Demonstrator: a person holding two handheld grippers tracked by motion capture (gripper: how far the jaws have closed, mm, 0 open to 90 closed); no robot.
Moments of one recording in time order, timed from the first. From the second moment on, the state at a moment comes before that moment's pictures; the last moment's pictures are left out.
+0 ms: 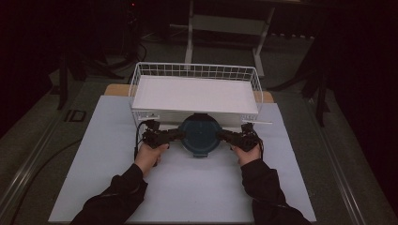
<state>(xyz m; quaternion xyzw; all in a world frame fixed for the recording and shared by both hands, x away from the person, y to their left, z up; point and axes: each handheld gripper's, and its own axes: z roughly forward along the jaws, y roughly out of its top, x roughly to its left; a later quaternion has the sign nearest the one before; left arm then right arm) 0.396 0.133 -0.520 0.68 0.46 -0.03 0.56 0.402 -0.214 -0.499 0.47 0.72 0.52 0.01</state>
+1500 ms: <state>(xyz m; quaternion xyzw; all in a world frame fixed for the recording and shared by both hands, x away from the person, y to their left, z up) 0.318 0.145 -0.466 0.76 0.38 0.04 0.52 0.333 -0.182 -0.465 0.41 0.76 0.50 0.08</state>
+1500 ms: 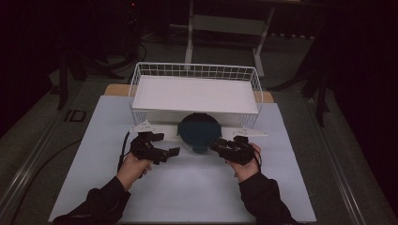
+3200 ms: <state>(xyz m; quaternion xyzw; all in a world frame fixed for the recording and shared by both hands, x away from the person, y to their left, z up) 0.222 0.177 -0.501 0.77 0.39 0.12 0.48 0.371 -0.134 -0.504 0.41 0.79 0.45 0.06</state>
